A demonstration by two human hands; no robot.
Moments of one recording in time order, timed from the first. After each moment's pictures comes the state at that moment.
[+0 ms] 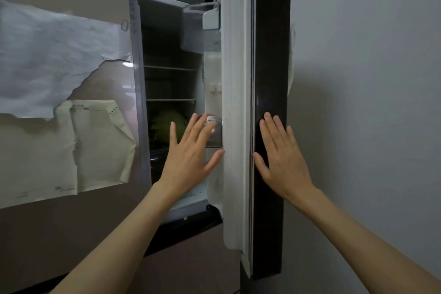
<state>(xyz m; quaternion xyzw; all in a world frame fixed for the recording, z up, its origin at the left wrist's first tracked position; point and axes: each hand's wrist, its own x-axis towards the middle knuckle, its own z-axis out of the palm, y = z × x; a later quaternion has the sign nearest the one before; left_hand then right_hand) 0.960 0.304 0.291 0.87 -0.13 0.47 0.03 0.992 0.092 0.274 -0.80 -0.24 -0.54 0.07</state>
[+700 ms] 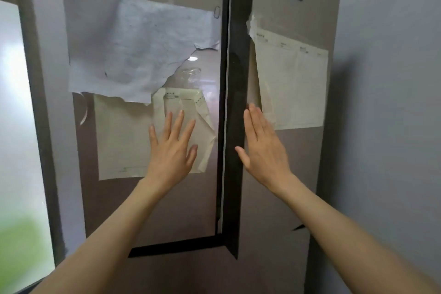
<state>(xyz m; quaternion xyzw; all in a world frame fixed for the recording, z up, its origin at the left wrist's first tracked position) 0.925 0.485 0.270 0.89 0.10 0.44 -0.06 1.017 0.292 0.280 -0.79 -0.36 -0.49 0.08</state>
